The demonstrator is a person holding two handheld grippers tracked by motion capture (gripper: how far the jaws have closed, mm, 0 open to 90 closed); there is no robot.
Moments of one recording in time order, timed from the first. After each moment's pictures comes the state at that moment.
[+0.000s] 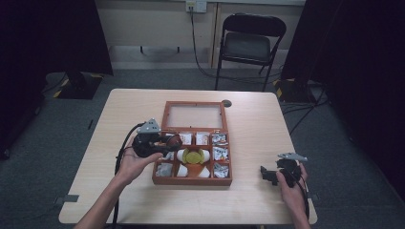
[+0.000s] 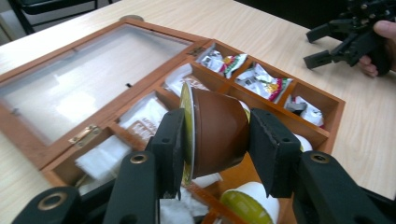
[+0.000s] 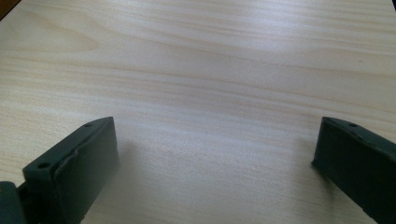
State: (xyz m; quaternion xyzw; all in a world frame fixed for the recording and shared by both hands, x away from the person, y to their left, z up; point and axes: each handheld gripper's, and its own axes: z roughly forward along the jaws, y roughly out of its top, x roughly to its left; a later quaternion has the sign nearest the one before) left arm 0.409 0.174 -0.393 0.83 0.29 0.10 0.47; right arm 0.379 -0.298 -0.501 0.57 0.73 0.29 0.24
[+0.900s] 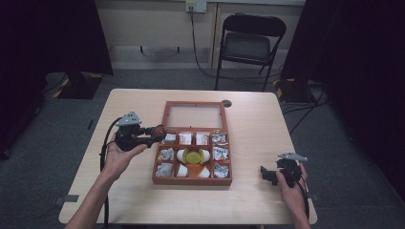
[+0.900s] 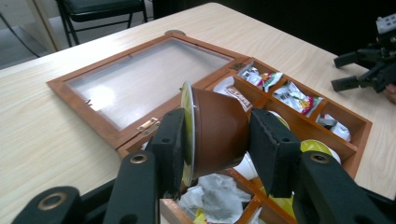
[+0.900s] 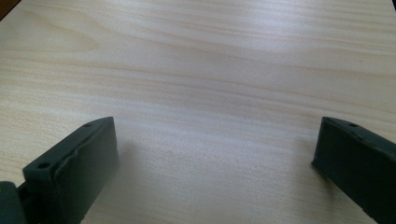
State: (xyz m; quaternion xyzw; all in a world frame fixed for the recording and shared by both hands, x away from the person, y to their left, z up) left arm 0.415 0.221 -0.382 0.79 0.34 0.13 0.49; right arm 0.379 -0.298 -0.501 0.57 0.73 0.29 0.24
